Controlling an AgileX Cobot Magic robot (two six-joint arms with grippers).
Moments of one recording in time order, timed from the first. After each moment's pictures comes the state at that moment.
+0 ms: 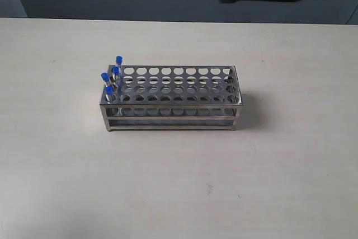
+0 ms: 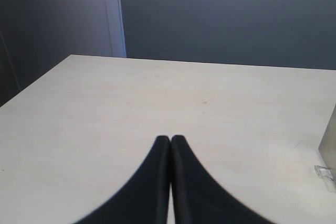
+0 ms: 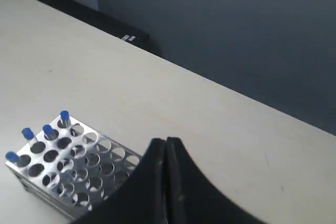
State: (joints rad) left arm 0.08 0.00 0.00 0.34 0.24 -0.35; right arm 0.60 1.20 -1.03 -0.24 0.36 0.18
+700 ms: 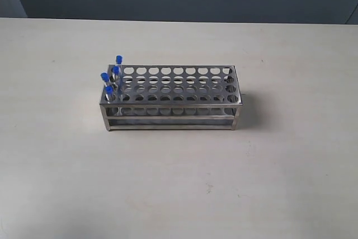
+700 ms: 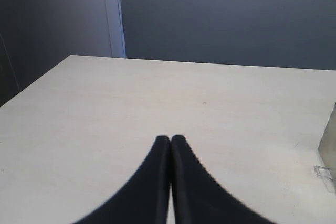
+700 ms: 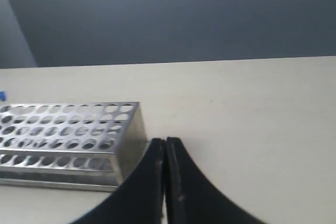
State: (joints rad) left arm 0.08 0.00 0.00 0.34 0.24 -0.35; right arm 0.21 0.20 -0.14 0.03 0.22 0.13
